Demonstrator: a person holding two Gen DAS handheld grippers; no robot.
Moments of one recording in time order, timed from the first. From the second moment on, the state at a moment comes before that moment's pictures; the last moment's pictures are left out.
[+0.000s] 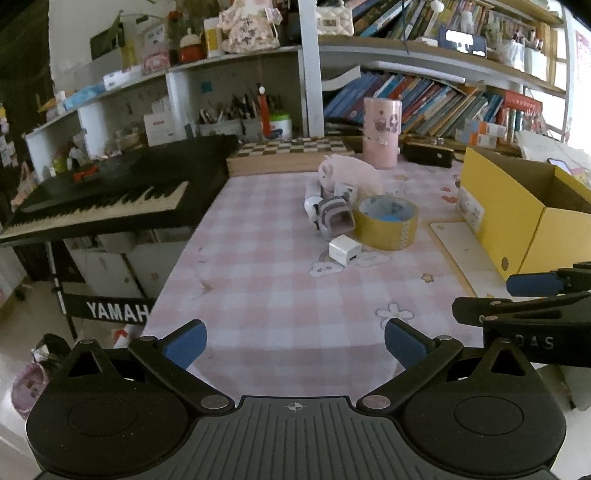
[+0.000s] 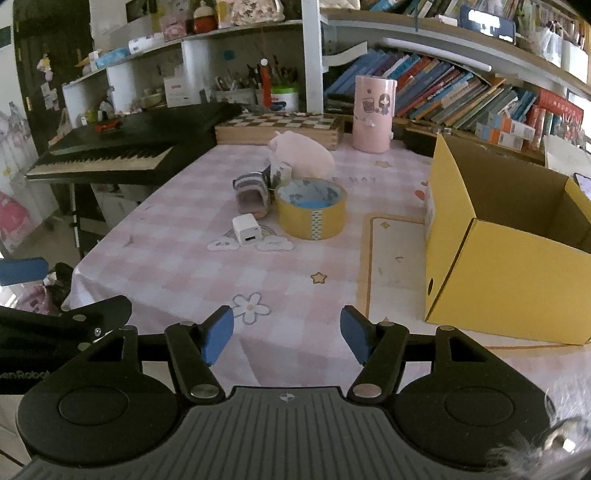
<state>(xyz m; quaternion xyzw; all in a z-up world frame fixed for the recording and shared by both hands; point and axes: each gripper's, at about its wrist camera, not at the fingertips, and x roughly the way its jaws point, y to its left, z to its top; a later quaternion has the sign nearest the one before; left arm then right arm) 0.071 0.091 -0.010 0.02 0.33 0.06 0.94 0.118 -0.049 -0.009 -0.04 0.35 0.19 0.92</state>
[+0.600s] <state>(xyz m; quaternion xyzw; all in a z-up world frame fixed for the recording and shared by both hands) 0.134 0.096 -0.018 0.02 0.36 0.04 0.93 0.180 -0.046 -0.013 -0.02 0.36 0.18 0.92</state>
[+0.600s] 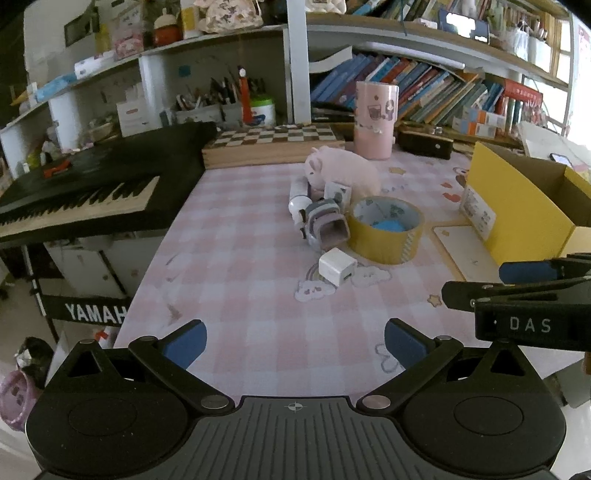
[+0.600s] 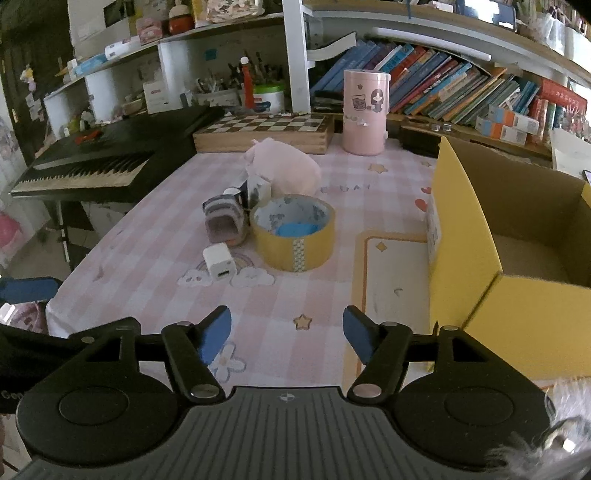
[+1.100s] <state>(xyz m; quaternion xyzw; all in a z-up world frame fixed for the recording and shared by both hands) 0.184 0.097 -0.031 0.04 0.37 0.03 0.93 0.238 -0.036 -0.020 -0.01 0.37 0.18 0.91</state>
